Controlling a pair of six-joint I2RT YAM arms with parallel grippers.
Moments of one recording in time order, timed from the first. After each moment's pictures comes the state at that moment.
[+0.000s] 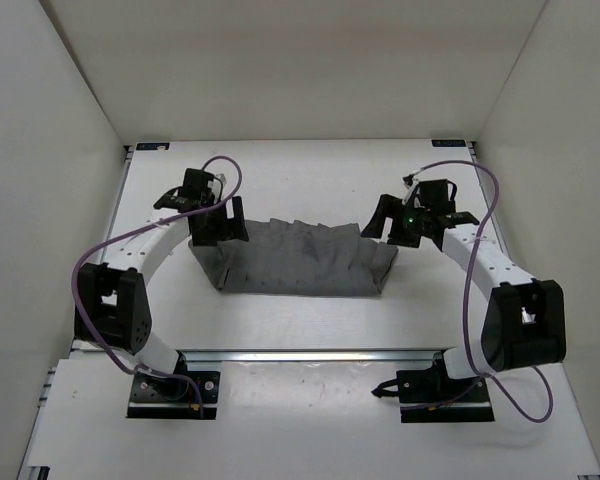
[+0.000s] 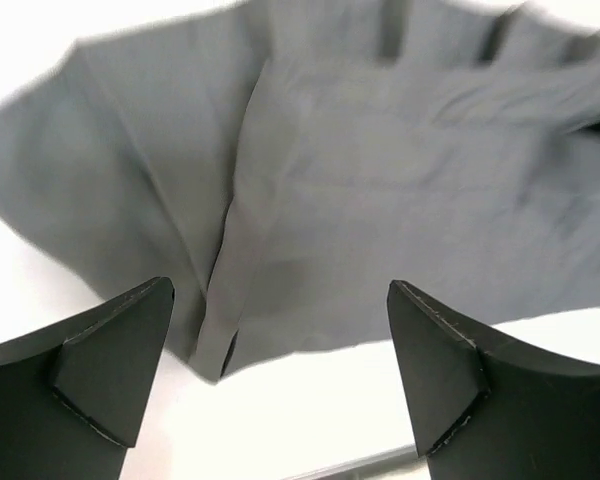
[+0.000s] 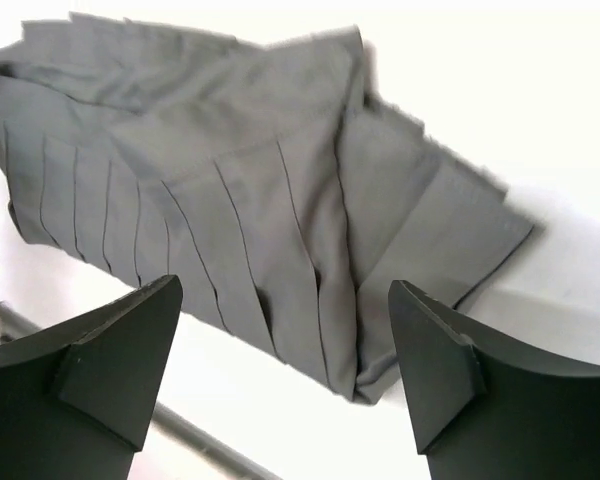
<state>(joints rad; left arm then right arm) -0.22 1.55 1.14 -0.62 0.15 -0.31 0.14 1.43 0.96 -0.39 -0.42 0.38</state>
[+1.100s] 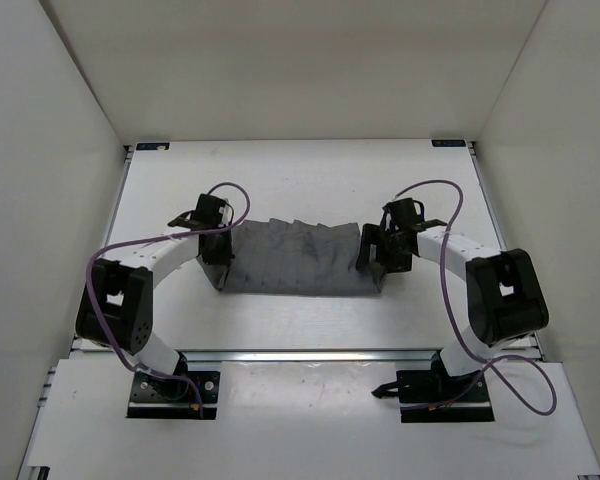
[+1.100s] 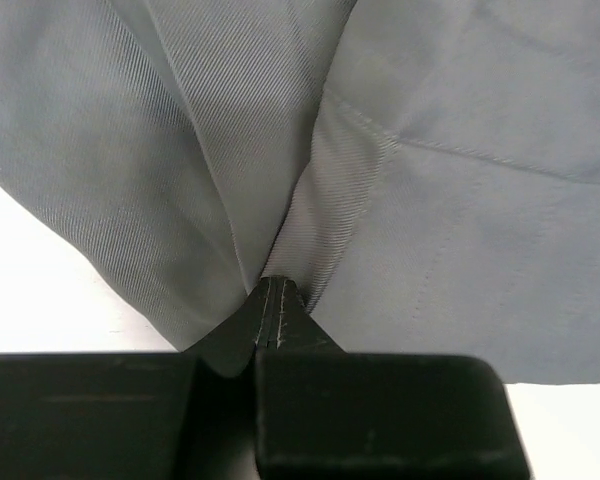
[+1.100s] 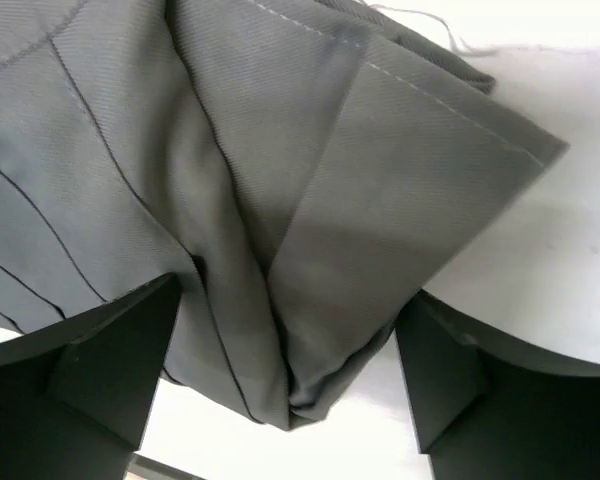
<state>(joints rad) -0.28 1.55 0.94 -0.47 -0.02 -0.34 0.26 1.59 0.89 -0.41 -0.20 0.38</state>
